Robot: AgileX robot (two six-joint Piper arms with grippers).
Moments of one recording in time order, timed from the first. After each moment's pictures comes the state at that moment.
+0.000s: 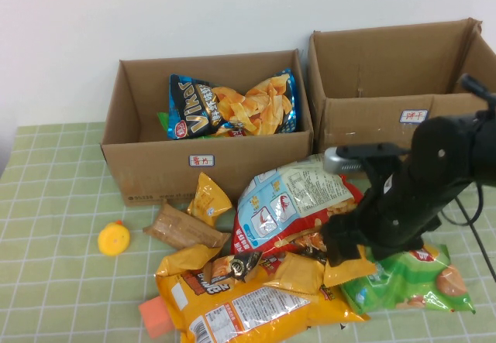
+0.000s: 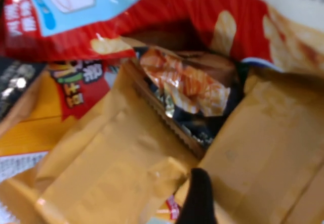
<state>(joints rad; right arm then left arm) 0.49 1.85 -1.18 0.26 0.73 0.07 0.02 -0.01 0.02 -0.09 0.36 0.12</state>
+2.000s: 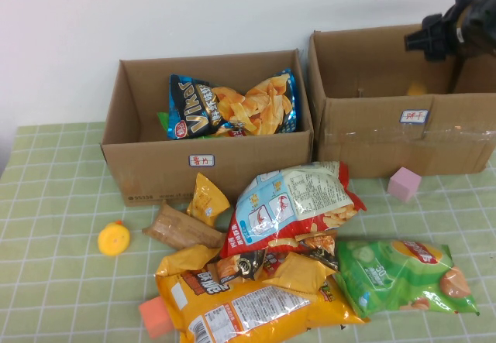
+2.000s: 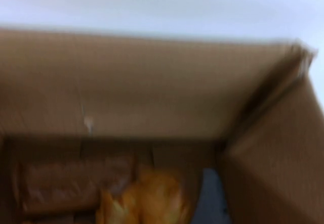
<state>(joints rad) 0.28 1.96 -1.66 -0.76 0.57 0.70 0.02 -0.01 0.02 -0.09 0.36 0.12</state>
